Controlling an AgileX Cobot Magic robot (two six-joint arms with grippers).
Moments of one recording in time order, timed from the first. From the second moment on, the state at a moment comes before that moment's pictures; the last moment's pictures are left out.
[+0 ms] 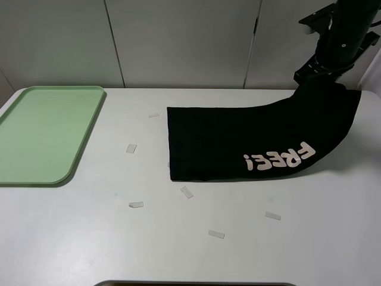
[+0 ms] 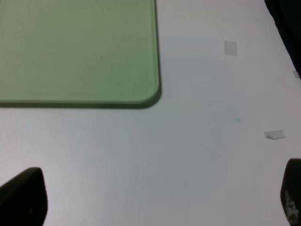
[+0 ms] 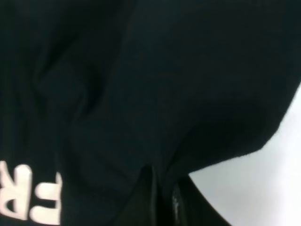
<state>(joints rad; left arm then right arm) -0.03 0.02 -0.49 0.00 1.06 -0.09 0.14 1.93 -1.56 -0.29 1.05 -0.09</state>
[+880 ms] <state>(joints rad) -0.03 0.02 -0.49 0.00 1.06 -0.09 0.37 1.98 -1.32 -0.32 0.84 0.14</state>
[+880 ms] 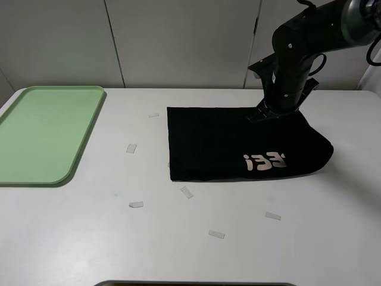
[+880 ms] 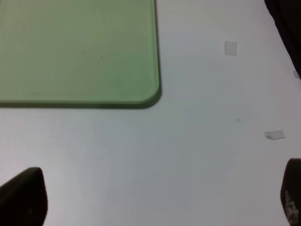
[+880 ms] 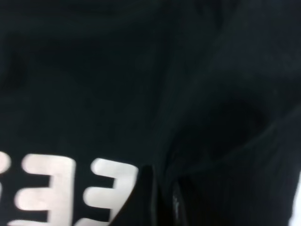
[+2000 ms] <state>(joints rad) -0.03 0.02 -0.49 0.00 1.06 -0.09 0.38 1.80 -1.33 -0.28 0.80 0.23</state>
